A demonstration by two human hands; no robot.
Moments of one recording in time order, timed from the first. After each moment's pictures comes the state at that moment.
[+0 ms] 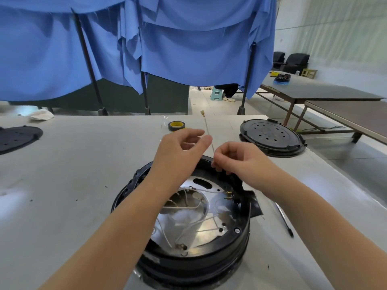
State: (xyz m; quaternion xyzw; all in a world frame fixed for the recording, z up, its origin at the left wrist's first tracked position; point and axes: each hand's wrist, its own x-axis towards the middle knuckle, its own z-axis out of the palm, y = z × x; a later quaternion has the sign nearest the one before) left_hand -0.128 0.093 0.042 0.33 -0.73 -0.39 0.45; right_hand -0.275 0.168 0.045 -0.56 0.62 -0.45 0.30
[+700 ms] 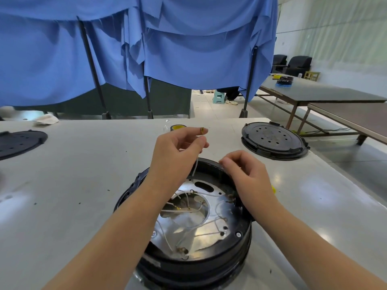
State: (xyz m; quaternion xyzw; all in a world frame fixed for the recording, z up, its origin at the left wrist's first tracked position) left_hand -0.125 0.095 0.047 0.28 -0.71 -0.42 0.50; right_hand -0.261 0.170 0.007 -0.48 0.58 -0.63 0.18
